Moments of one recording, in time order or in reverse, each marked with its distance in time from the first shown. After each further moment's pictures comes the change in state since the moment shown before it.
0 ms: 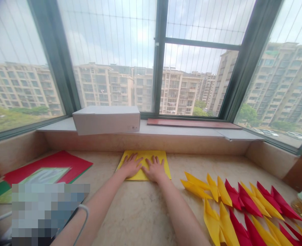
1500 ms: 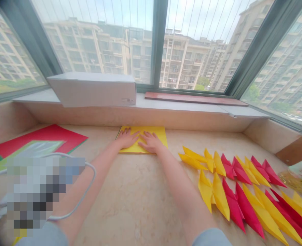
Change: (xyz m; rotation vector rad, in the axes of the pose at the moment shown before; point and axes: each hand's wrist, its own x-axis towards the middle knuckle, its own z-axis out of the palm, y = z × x) left_hand 0.011 -0.003 0.001 -0.026 -0.097 -0.085; right_hand 0.011 0.016 -0.004 0.038 -0.027 -0.292
